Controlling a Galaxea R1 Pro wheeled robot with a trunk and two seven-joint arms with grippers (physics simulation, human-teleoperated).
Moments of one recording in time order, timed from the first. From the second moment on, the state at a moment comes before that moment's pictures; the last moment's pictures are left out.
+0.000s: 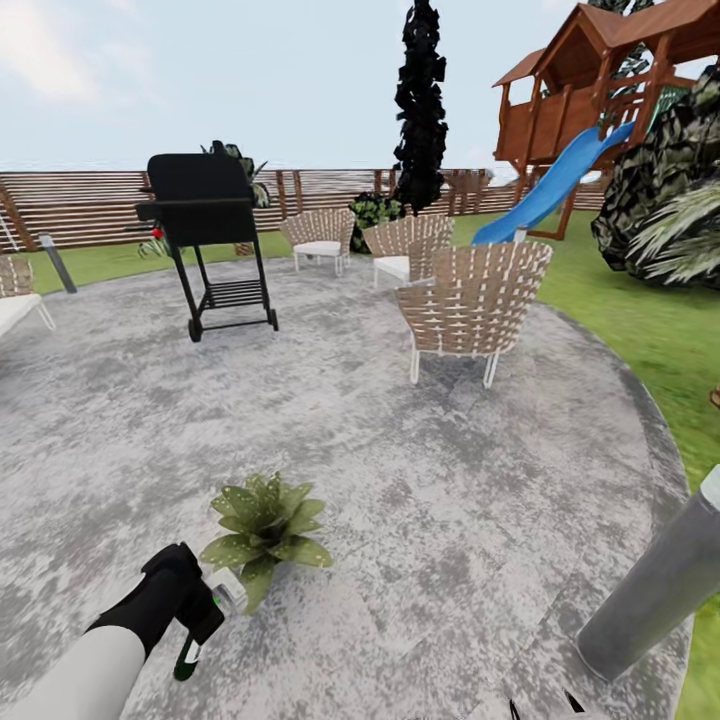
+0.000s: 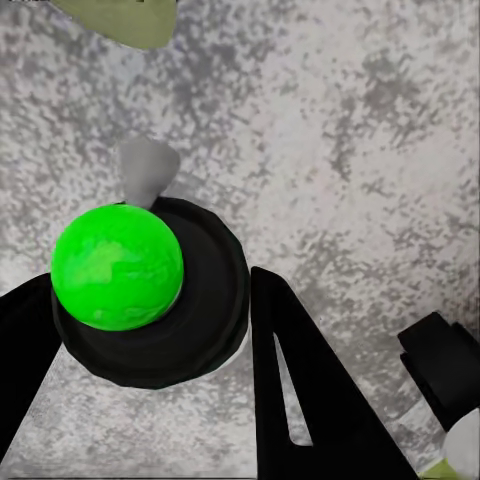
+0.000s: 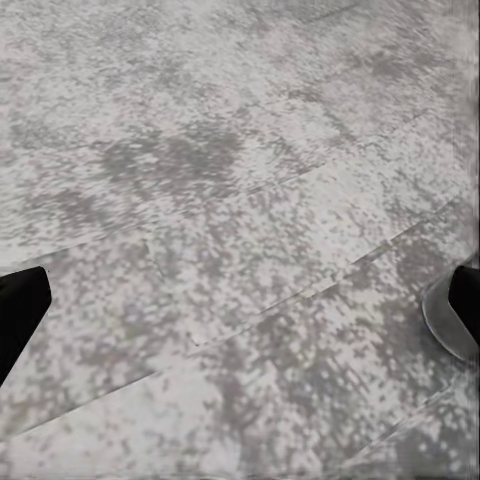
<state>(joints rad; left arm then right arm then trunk) -0.64 0.09 0.10 -0.61 -1.07 0.60 -0.92 -0.28 -0.09 -0.75 -0.08 0.86 -0.87 -0.06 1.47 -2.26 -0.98</state>
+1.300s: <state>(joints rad) -0.63 0.09 -0.13 -0.63 -1.05 0.80 -0.94 -0.28 -0.09 -0.75 -0.08 0.87 -0.87 -0.06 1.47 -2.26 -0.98</state>
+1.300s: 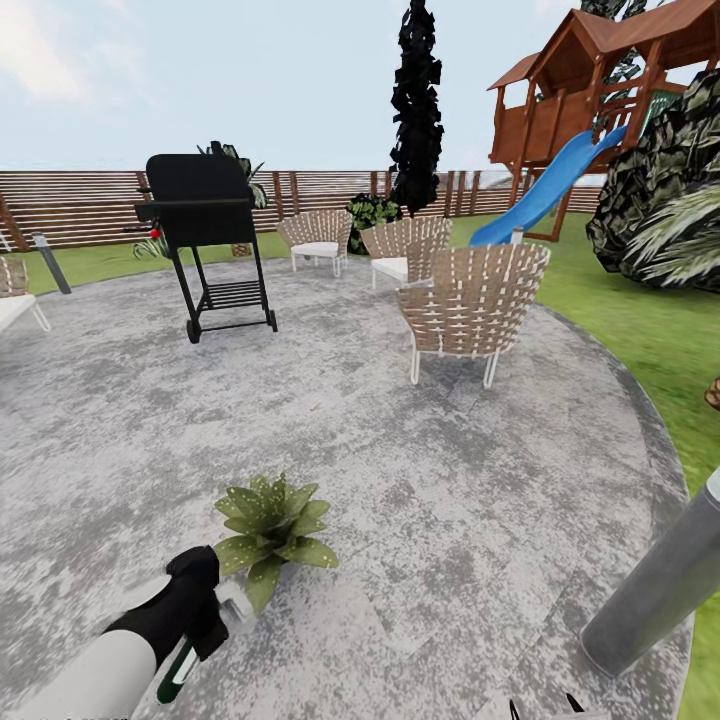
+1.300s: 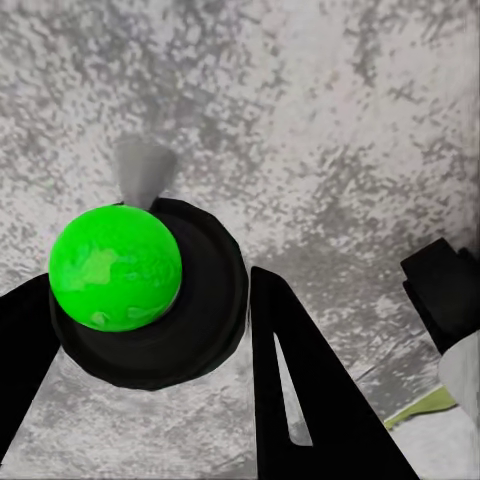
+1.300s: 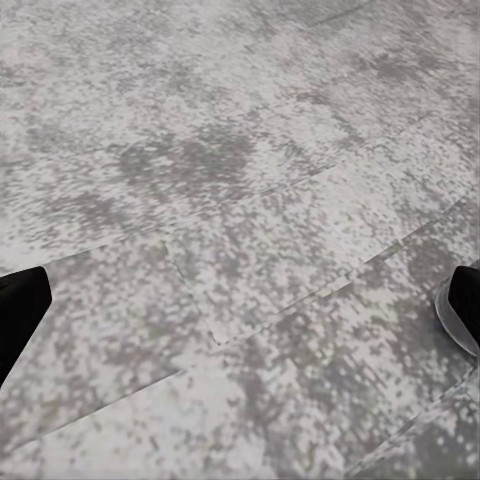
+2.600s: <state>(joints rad) -0.62 0.04 -0.13 -0.66 -1.05 0.79 -0.94 -0.28 -0.09 -0.75 -0.08 0.87 -0.87 -0.06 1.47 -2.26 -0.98</state>
